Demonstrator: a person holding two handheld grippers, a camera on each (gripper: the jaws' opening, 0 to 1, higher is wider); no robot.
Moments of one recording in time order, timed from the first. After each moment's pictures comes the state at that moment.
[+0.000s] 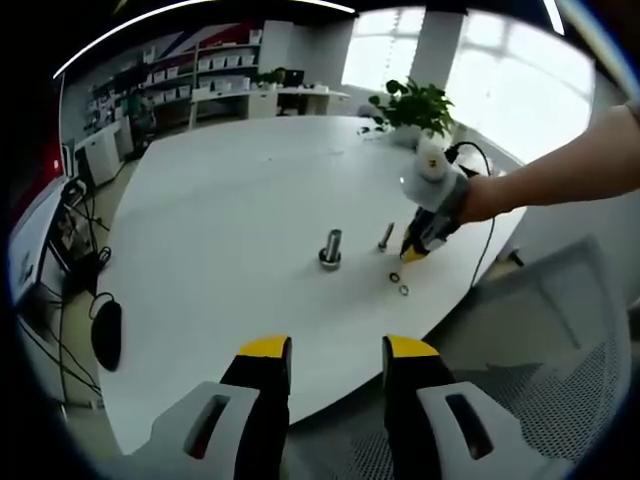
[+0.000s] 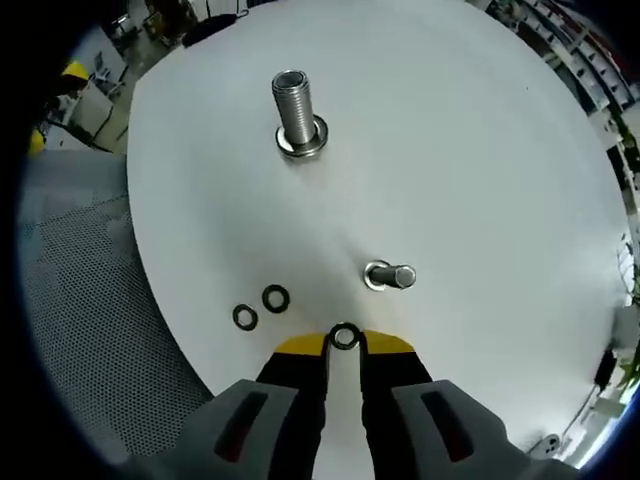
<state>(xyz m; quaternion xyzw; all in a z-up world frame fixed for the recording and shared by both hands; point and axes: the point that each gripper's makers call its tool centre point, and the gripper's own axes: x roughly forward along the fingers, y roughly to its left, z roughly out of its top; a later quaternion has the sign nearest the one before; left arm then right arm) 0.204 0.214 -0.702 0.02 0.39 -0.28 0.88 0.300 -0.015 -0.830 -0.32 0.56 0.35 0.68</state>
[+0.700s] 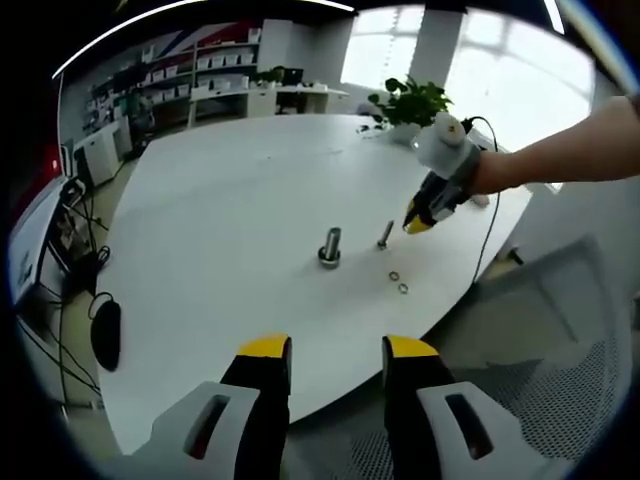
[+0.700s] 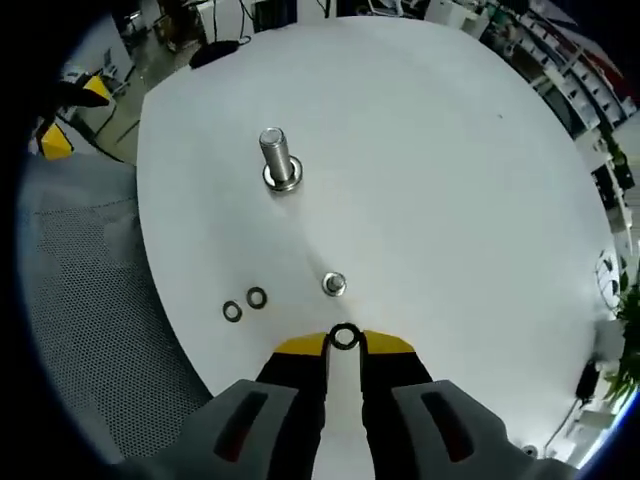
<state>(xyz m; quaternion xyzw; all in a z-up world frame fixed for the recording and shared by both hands) 0.203 0.213 -0.703 0.02 0.39 -0.28 0.88 0.323 -0.022 -0.792 -0.33 0.52 0.36 0.70</state>
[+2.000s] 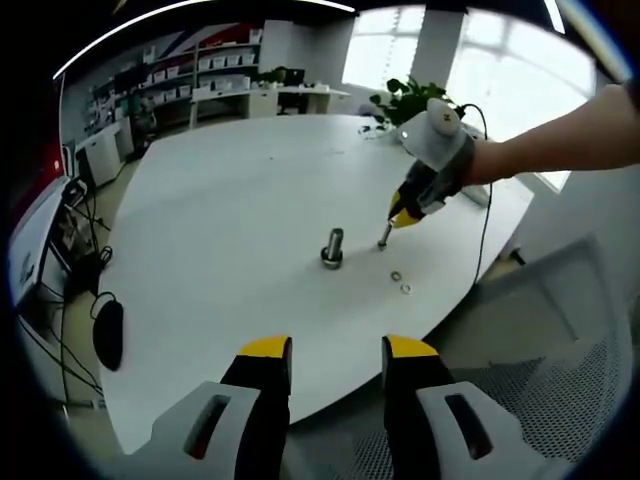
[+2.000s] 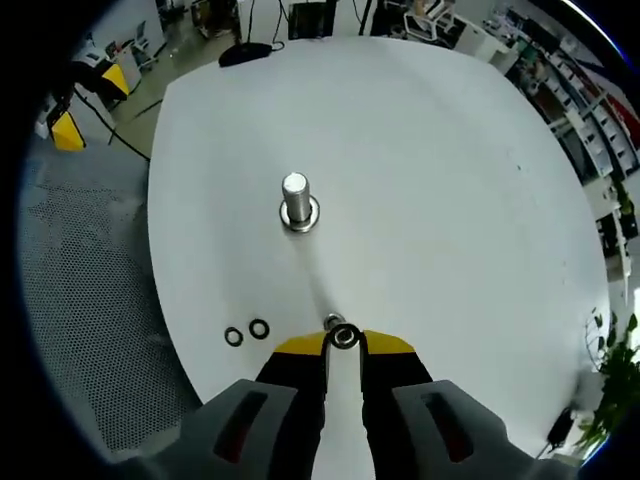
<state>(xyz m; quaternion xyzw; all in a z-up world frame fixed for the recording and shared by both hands) 0.204 0.216 -0.703 0.02 0.39 -0.27 0.88 0.339 0.013 -0.785 -0.37 0.48 0.41 0.69</state>
